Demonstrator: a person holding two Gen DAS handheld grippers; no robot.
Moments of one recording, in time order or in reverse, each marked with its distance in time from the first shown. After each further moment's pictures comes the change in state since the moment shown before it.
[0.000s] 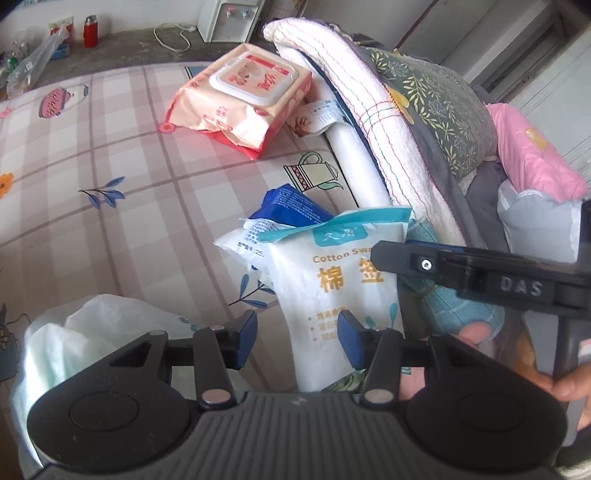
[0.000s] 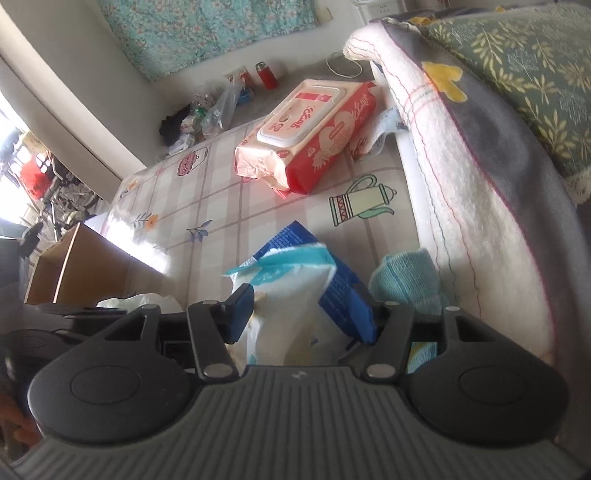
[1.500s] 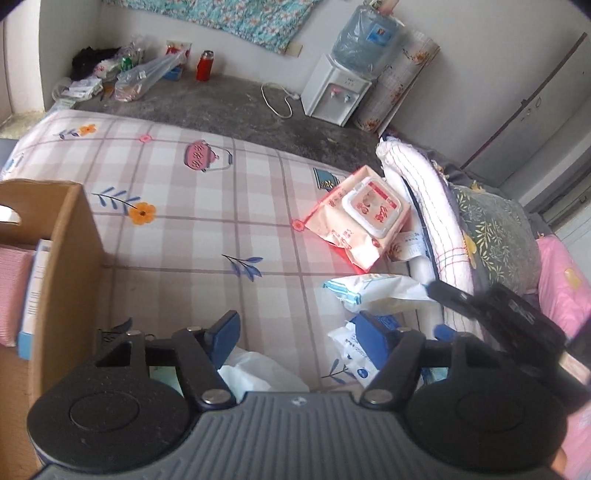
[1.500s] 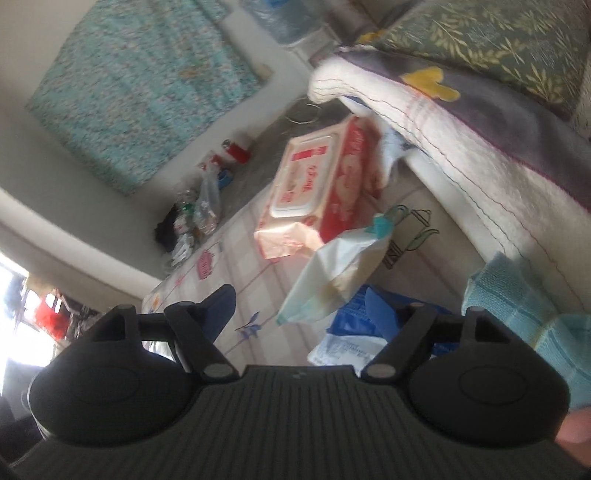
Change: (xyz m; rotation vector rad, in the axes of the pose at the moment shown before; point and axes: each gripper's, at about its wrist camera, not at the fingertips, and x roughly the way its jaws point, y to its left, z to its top) left arm -0.099 0.064 0.009 -0.285 -0.262 0.142; right arm -0.010 0.014 0.007 0.423 -0.206 -0.003
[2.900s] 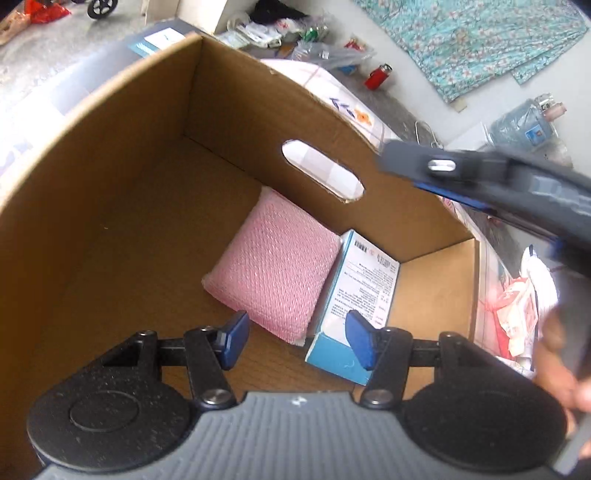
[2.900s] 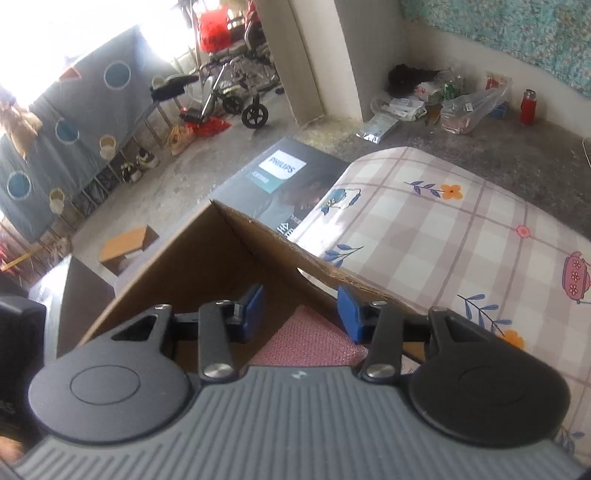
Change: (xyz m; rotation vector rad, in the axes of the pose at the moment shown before) left arm -0.072 0.270 -0.027 -0.483 -0.028 0.150; right arm 0.155 0.421 -0.200 -1.021 0.441 0.387
